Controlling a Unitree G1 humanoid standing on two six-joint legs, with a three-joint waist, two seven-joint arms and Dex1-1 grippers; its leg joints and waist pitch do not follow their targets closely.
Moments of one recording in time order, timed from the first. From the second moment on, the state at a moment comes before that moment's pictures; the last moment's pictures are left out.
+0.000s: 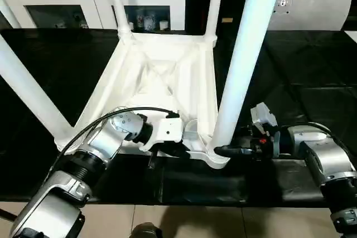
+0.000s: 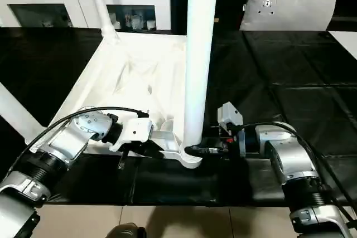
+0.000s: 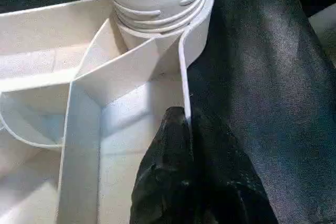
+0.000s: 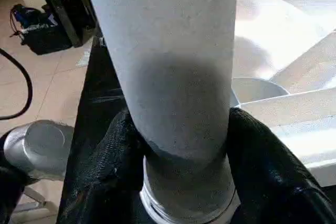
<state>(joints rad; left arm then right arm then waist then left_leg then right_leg) -0.63 0.37 -0.45 0.53 0.08 -0.08 -1.33 -0.40 -0.51 0.13 0.37 0.29 0.17 1.41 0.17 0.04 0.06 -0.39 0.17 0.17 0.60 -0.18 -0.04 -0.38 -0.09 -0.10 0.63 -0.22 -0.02</state>
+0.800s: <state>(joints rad) -0.65 0.02 -0.28 0.56 0.17 0.38 -0.60 -0.55 -0.11 -0.05 0.54 0.13 0.25 0.39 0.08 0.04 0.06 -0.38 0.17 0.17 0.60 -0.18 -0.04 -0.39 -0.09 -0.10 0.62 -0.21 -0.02</state>
